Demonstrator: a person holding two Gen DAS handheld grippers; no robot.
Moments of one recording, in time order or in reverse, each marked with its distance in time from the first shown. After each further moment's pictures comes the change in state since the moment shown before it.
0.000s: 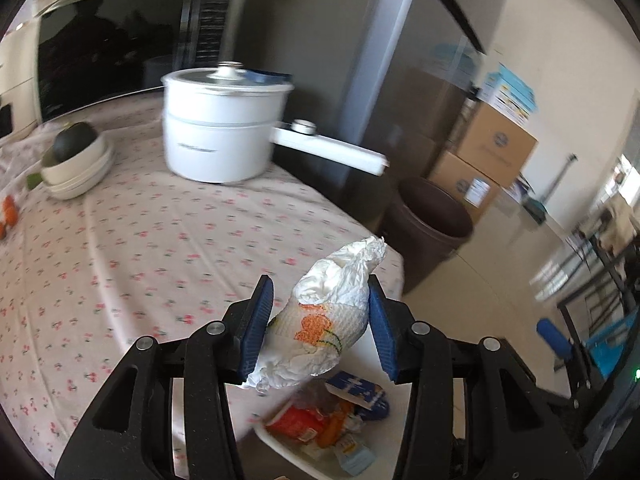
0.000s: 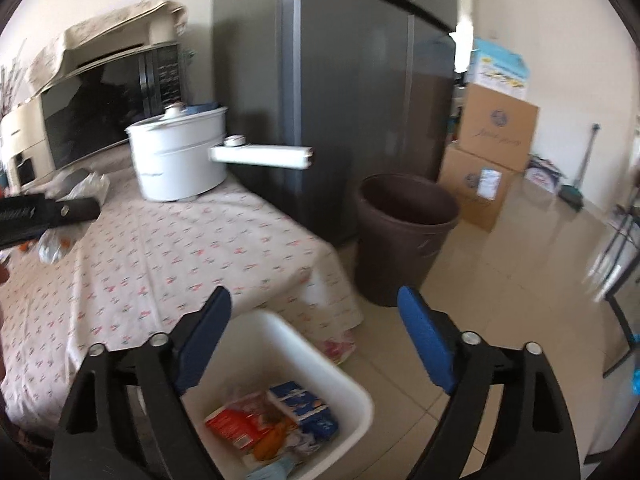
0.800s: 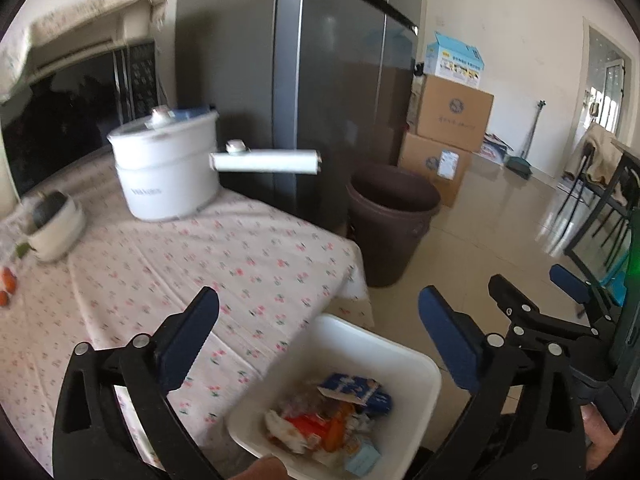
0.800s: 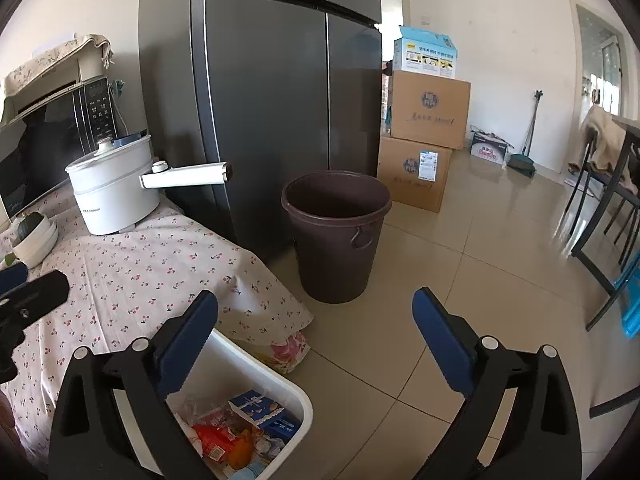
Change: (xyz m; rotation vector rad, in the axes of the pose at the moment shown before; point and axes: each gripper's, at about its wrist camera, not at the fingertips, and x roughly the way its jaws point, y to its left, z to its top) left arm -0.007 -0.074 -0.034 0.240 -0.094 0.026; right arm -0.014 -0.050 -0.004 0.139 -0.029 -0.132
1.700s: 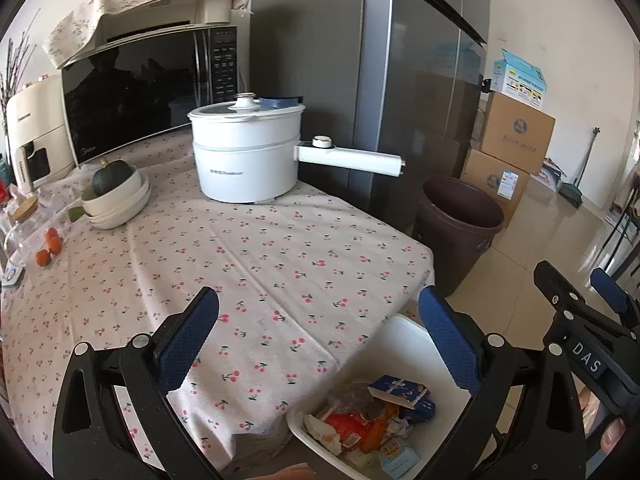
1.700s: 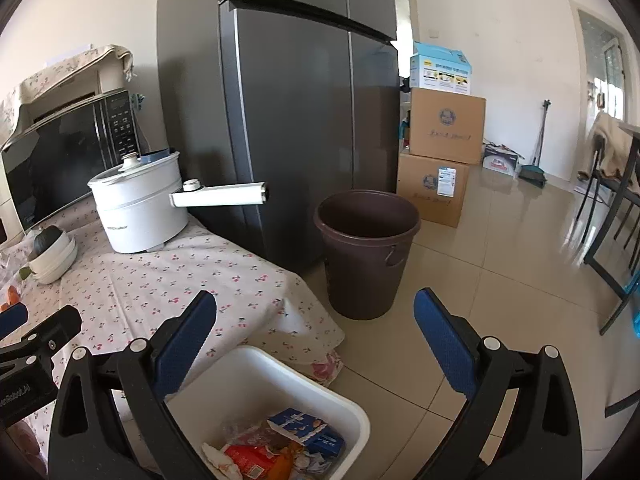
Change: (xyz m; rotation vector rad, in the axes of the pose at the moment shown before) left arm -0.010 0.055 -0.014 -0.132 0.010 0.178; right arm -0.008 0.053 0.010 -0.002 -0.050 0.040
